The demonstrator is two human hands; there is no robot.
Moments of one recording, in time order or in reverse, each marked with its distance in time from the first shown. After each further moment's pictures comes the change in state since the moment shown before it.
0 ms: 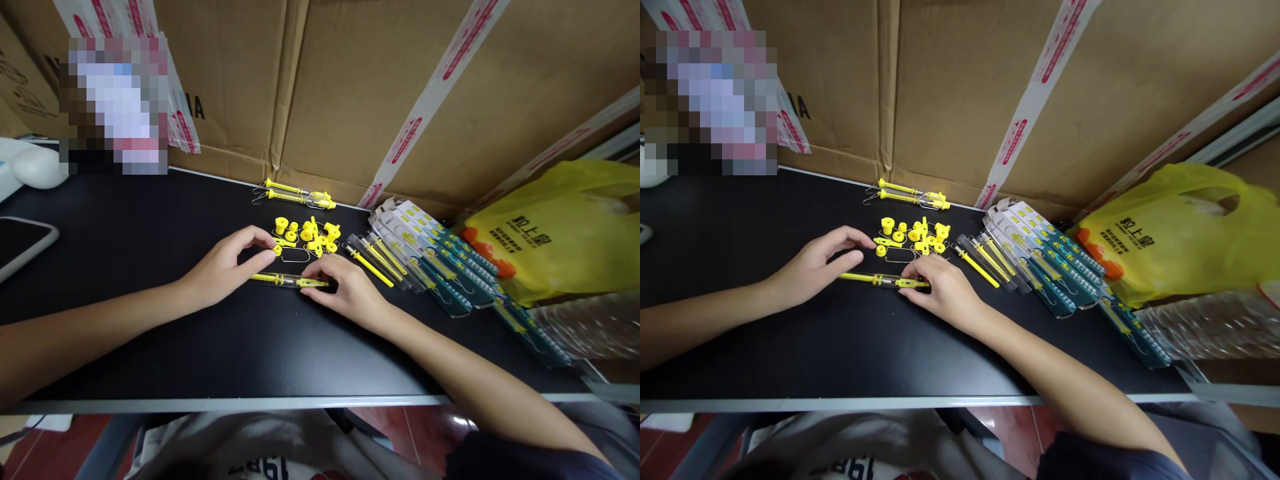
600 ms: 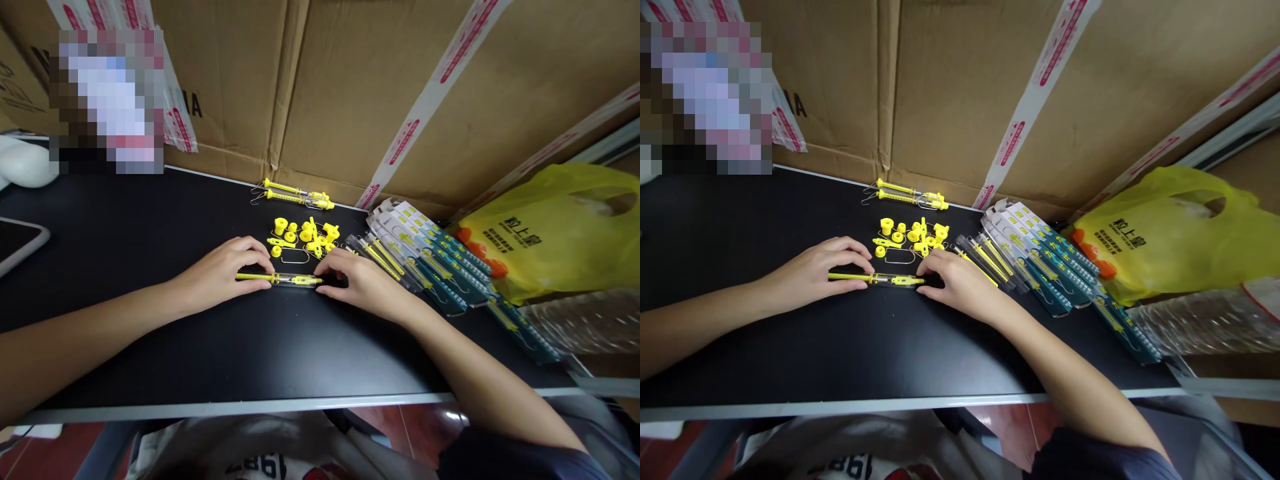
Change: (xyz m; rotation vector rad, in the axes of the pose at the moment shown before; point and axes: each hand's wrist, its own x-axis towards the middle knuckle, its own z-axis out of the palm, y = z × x) left_hand -0.001 -0.020 -0.005 0.235 -0.223 0.206; right_hand 0.002 0.006 -0.027 -0.153 -0.212 0.081
